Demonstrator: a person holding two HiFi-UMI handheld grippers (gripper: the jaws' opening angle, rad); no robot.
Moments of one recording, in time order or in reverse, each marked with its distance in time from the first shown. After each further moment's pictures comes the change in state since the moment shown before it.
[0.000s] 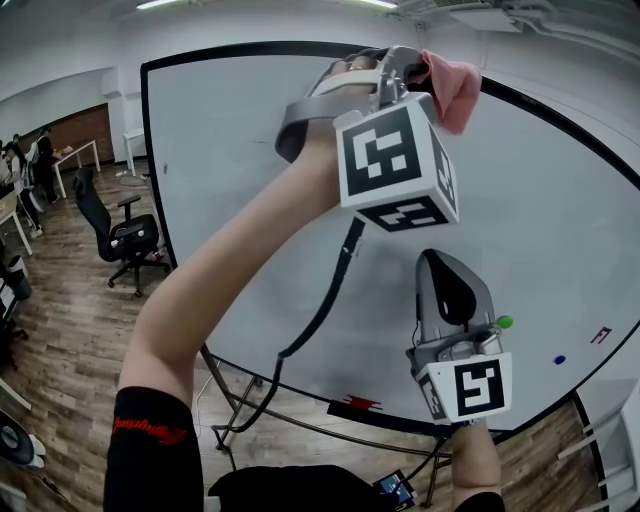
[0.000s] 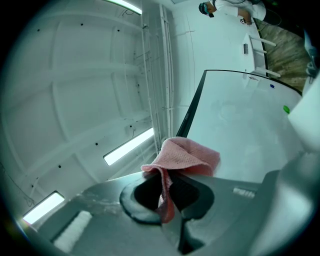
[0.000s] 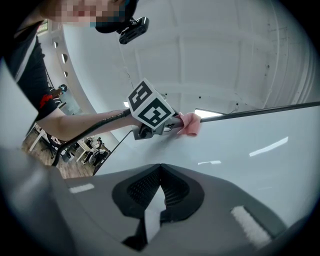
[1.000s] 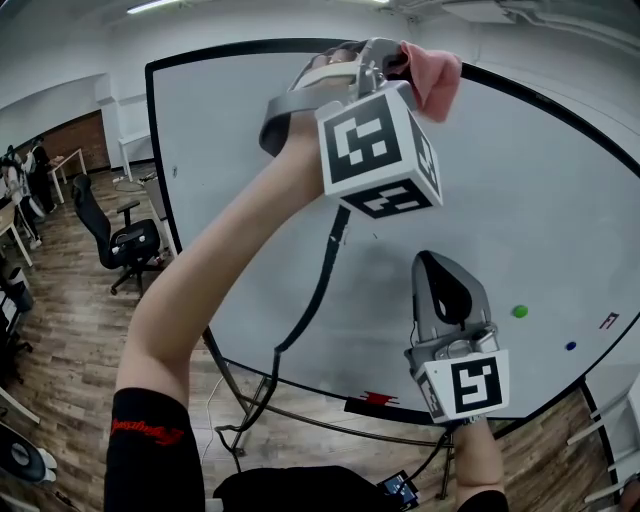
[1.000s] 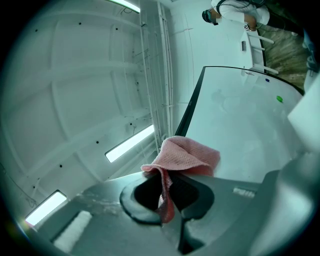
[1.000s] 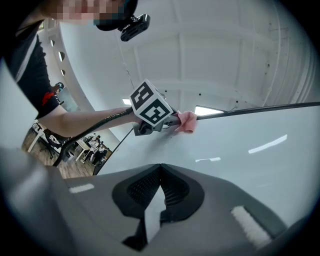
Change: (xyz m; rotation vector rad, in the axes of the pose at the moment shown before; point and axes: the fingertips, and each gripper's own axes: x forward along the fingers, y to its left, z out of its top) left arm -0.010 0.016 -0.036 0.024 0.026 -0.003; right arm 0.008 0.030 -0.006 0.001 0.018 -0.014
